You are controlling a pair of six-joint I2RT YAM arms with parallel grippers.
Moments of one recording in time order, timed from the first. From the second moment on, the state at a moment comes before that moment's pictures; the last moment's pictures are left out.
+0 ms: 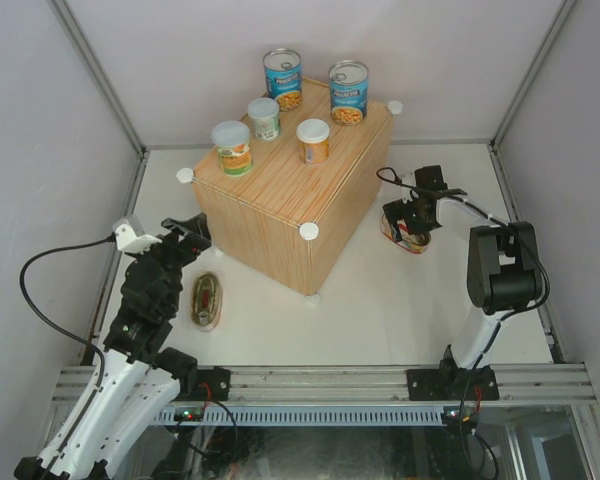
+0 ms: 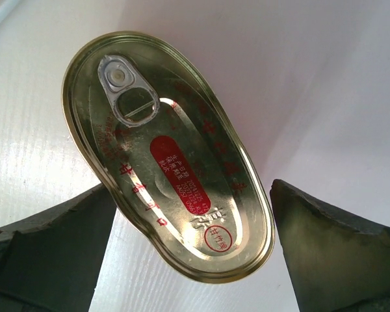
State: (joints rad) left arm -0.39 0.49 0.58 -0.12 -0.48 -0.64; right arm 0.10 1.80 1.19 -0.48 -0.09 -0.23
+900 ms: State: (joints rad) left arm -0.37 0.53 0.55 -0.07 -0.43 -0.66; right arm 0.09 1.82 1.20 -0.52 -0.08 -0.11
